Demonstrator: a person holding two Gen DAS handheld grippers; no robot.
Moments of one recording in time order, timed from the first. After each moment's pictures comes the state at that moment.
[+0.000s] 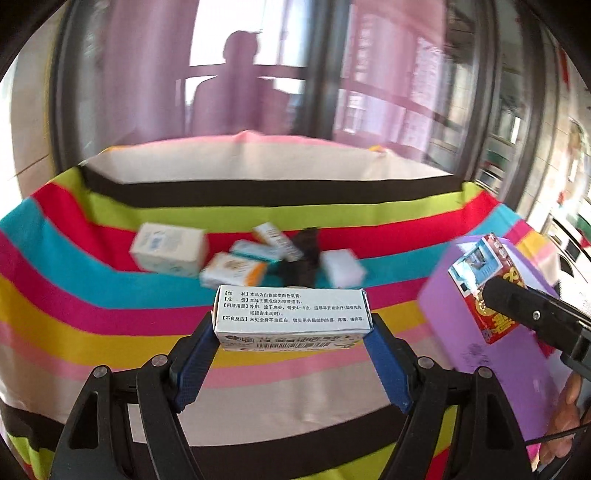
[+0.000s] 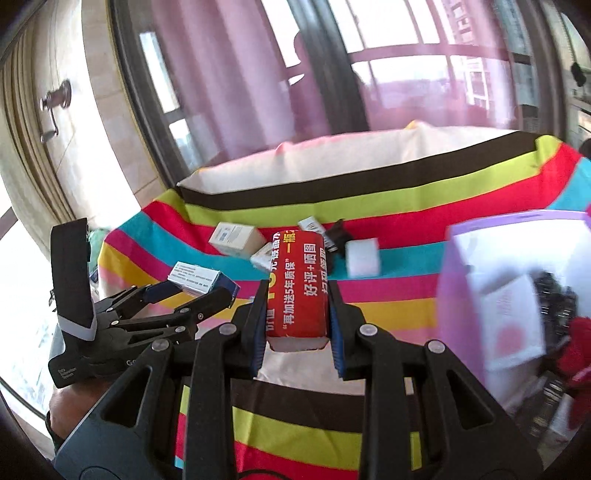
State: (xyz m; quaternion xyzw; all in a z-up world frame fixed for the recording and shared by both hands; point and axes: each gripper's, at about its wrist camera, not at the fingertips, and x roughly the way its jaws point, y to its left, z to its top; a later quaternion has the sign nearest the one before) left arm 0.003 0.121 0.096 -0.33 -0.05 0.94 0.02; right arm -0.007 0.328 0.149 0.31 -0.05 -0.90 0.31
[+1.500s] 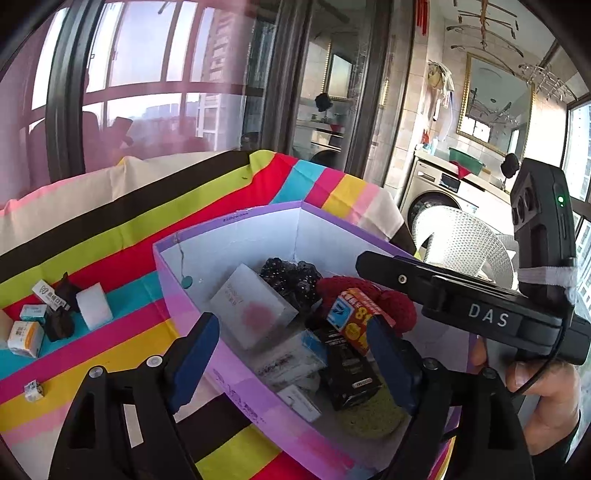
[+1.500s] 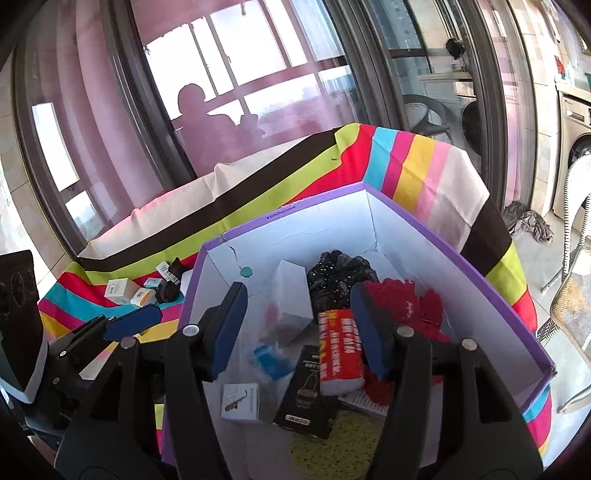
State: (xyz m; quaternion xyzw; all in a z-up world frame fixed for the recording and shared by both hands) left arm 0.008 0.344 0.110 -0.31 0.01 0.91 0.28; right arm -0.002 0.532 0.139 0.29 -0.13 -0.94 0.11
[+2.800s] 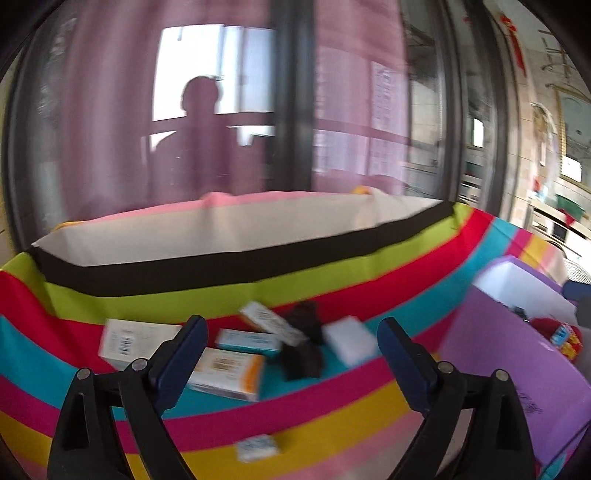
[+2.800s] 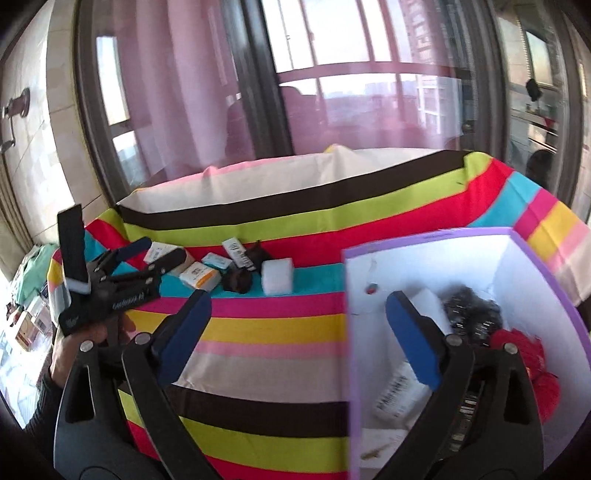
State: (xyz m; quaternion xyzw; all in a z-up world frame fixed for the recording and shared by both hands) left arm -0.079 0.100 0.091 -0.23 0.00 0.97 0.05; right arm -0.028 0.365 0.162 0.29 -0.02 -0.93 0.21
